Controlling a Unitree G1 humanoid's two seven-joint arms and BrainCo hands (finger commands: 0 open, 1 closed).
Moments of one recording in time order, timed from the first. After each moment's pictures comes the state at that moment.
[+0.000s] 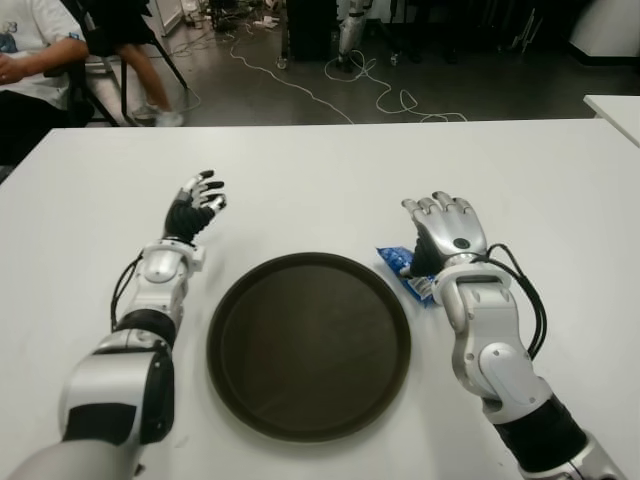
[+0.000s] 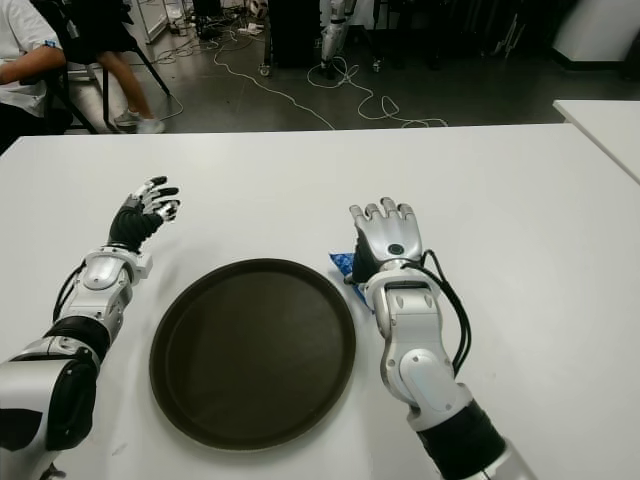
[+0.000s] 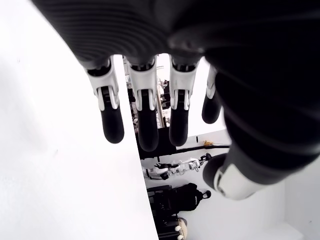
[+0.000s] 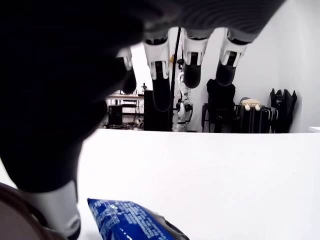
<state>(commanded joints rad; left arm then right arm) -0.74 0.21 0.14 1.28 0.04 -0.47 -0.07 -0.25 -0.19 0.44 -0.15 -1.40 0.52 0.44</state>
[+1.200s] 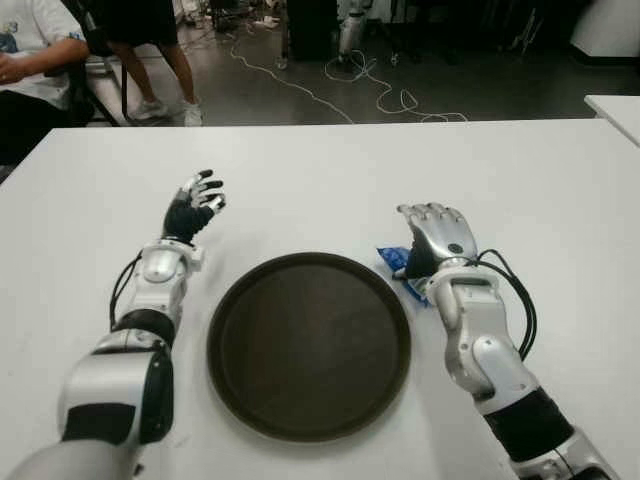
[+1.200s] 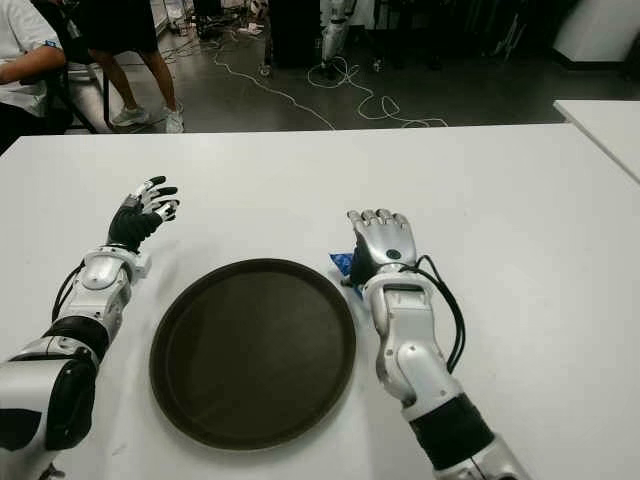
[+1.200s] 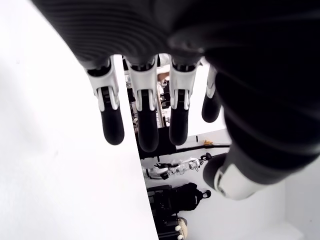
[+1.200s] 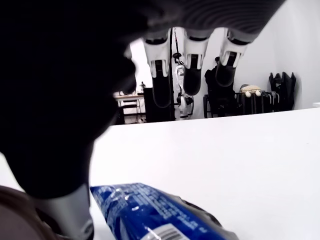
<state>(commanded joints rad) -0.74 0.21 0.15 1.28 0.03 -0.46 -0.09 -0.29 -0.18 0.38 -0.01 -1.17 0.48 0.23</state>
